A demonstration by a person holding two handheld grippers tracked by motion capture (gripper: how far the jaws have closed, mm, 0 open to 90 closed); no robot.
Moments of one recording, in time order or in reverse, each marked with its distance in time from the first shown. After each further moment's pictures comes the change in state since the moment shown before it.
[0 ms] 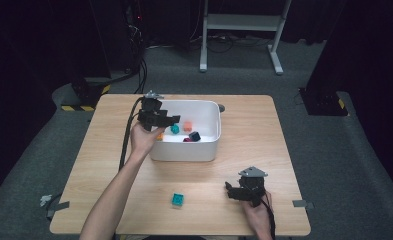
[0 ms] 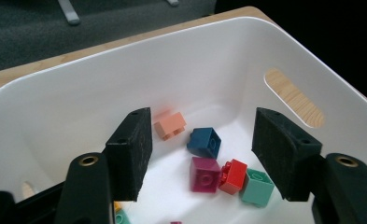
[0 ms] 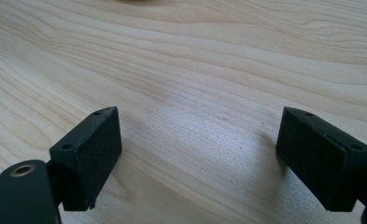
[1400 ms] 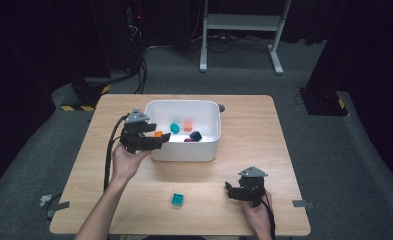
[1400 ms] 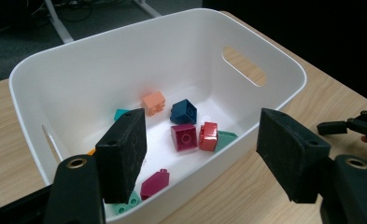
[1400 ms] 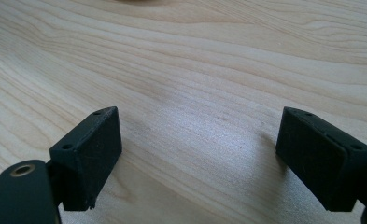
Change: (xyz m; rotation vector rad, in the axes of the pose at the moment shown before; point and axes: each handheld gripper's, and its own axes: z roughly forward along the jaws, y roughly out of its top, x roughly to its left) left arm -0.029 -0.048 -0.069 -0.076 -0.026 0.090; right arm 0.000 0.000 0.000 0.000 0.000 0.000
